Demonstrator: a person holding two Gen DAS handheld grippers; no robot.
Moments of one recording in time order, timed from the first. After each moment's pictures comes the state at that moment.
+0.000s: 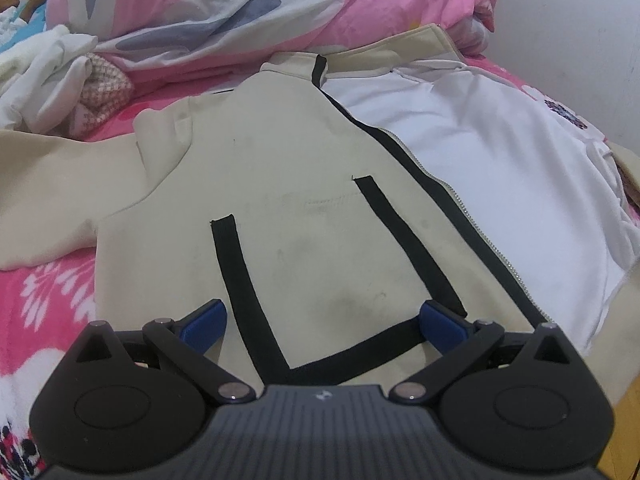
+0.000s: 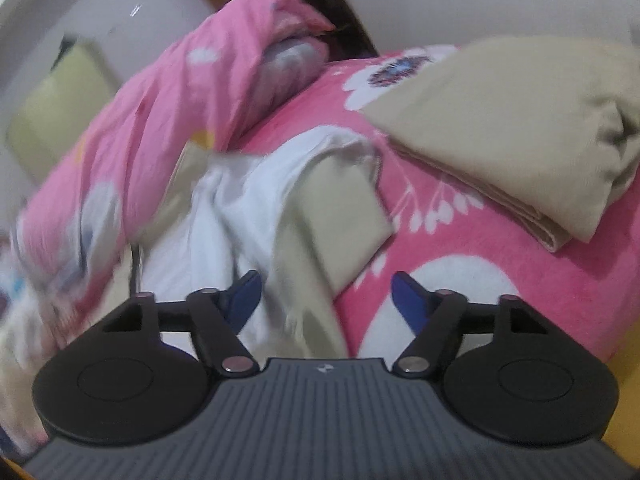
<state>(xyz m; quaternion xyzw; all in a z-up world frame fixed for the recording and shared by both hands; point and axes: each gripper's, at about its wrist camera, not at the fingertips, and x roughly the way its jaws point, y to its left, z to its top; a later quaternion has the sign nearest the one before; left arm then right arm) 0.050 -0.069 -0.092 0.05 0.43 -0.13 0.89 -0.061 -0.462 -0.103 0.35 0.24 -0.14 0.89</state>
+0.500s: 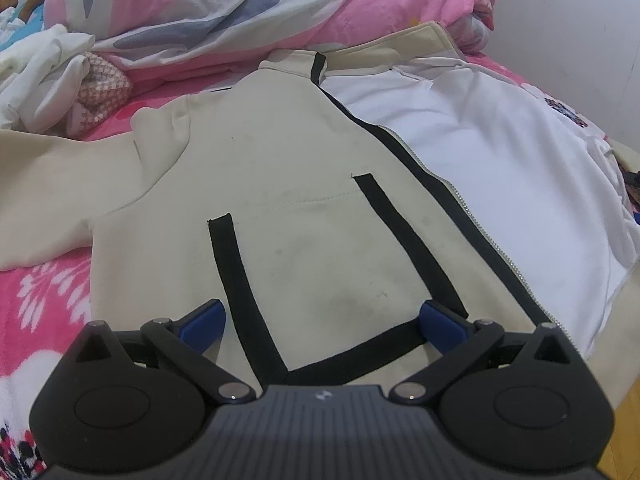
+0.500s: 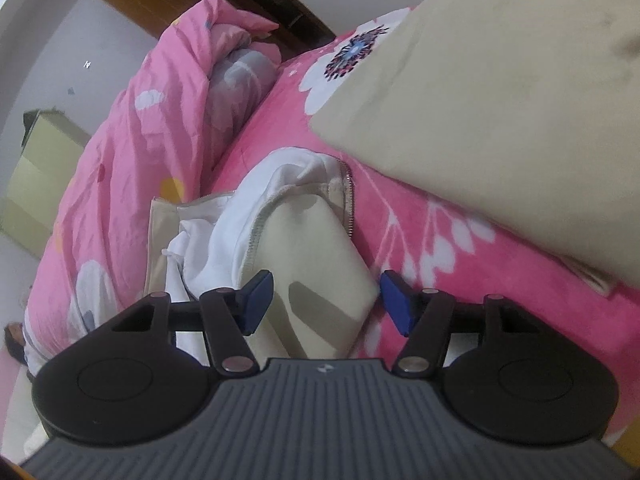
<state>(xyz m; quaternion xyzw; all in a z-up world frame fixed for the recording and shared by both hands) 0.051 -0.068 -0.095 0.05 0.43 -0.13 0.89 -0.020 -0.501 -0.124 0.44 0.23 -0.15 0.85</state>
